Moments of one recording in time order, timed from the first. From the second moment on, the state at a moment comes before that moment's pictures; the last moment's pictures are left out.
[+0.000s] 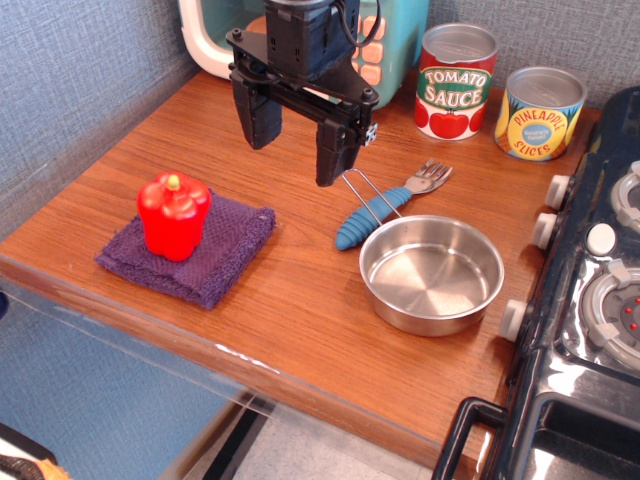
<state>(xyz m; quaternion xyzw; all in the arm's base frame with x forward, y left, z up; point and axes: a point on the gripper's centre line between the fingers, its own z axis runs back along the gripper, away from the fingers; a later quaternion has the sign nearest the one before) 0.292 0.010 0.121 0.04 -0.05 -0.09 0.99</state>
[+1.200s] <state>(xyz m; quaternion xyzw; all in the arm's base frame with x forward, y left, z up) 0.256 0.077 0.120 0.08 -0.05 -0.03 1.00</state>
